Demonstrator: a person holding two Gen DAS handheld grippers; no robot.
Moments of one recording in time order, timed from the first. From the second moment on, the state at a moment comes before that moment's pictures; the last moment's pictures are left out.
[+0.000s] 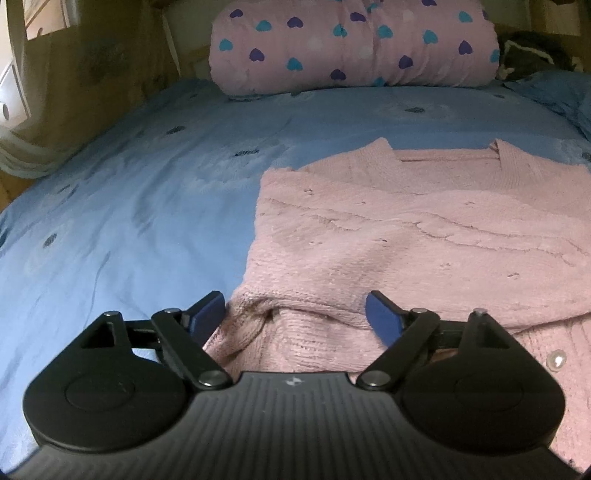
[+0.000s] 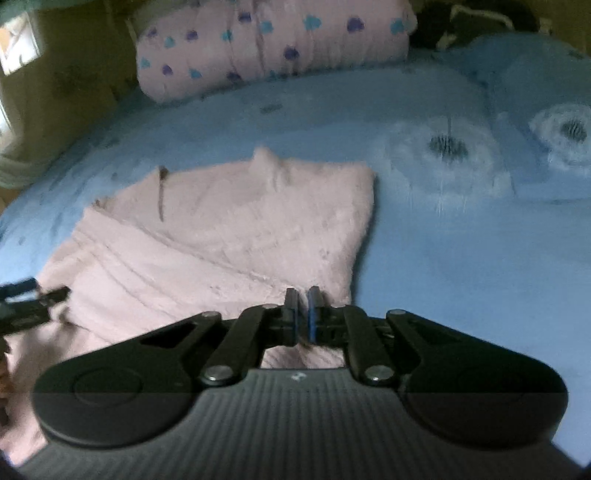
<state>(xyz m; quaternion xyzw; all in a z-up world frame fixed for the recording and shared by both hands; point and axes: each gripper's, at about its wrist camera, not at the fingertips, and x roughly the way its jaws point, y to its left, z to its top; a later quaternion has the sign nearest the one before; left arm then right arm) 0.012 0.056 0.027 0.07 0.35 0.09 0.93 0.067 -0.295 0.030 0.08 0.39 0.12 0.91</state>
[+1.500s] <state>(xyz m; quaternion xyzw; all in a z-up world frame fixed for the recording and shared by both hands) -0.213 0.026 0.071 0.16 0.40 -0.10 0.90 -0.195 -0.212 0.063 -0.02 0.33 0.16 0.93</state>
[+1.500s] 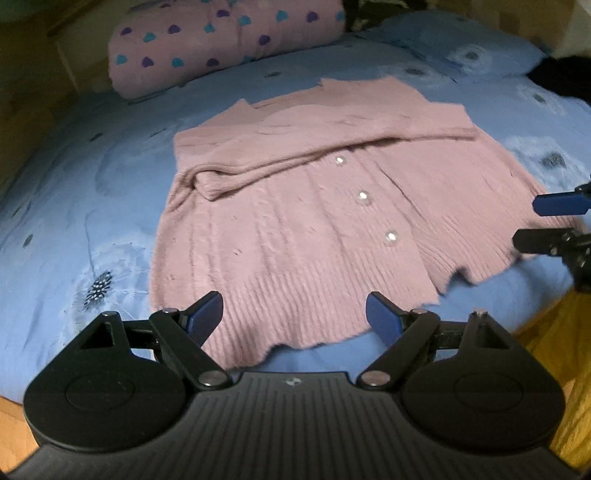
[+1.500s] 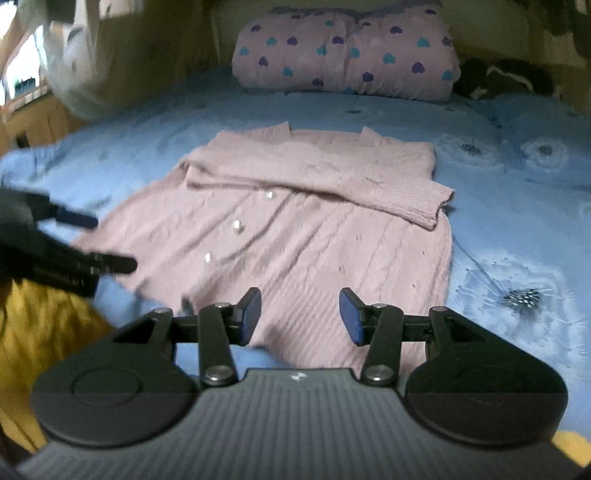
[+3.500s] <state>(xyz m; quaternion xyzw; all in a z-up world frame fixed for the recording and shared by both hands) -0.177 0.056 0.032 0.09 0.35 -0.04 0.93 -0.168 -0.181 0.016 -0.15 0.29 0.05 0.94</state>
